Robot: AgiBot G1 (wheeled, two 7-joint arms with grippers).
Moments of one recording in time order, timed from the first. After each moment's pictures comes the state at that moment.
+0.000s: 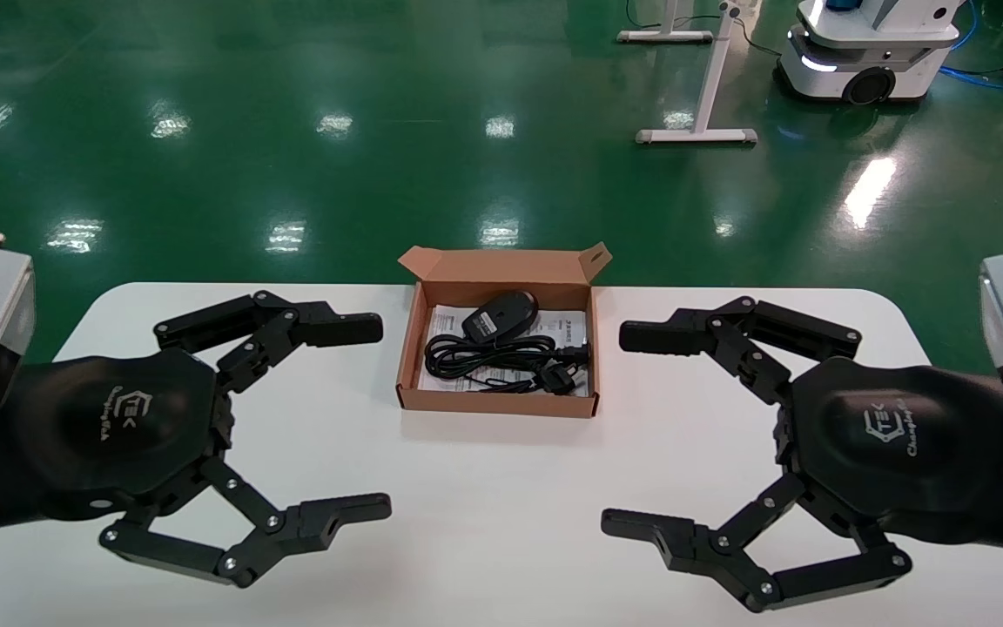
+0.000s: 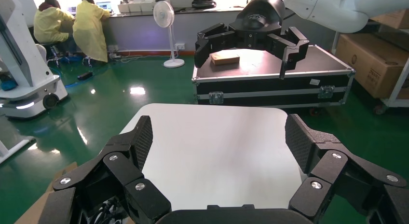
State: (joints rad) left arm -1.08 0.61 0.28 -1.28 0.73 1.49 -0.18; right arm 1.07 -0.61 -0.28 1.28 -0.73 -1.50 0.19
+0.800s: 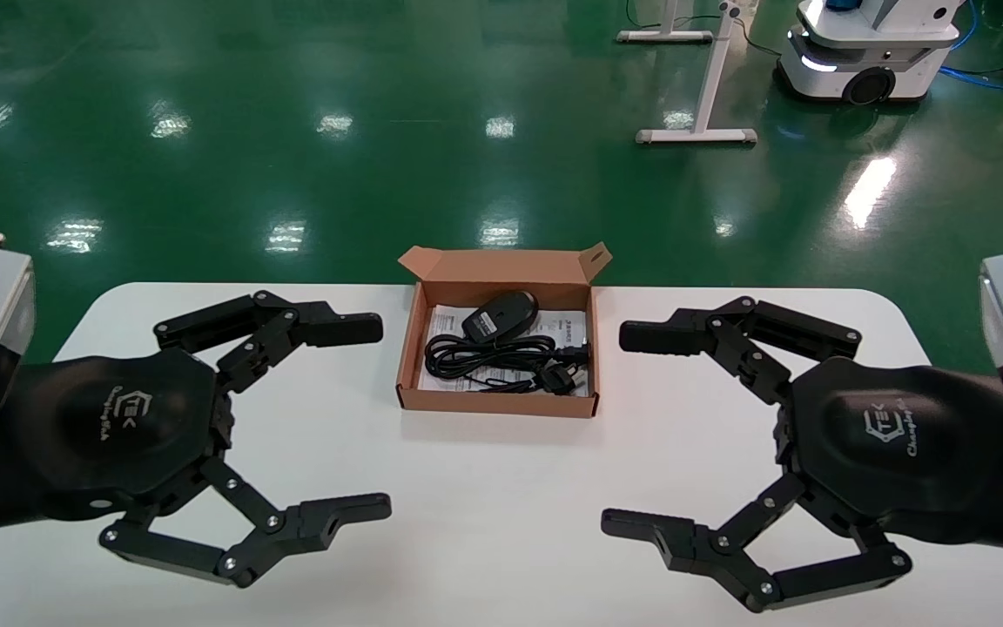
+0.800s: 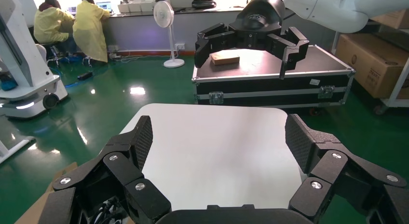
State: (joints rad) left arm -1.08 0.61 0.28 -1.28 0.73 1.49 -0.18; right arm 1.07 -0.61 -0.28 1.28 -0.73 -1.50 0.19
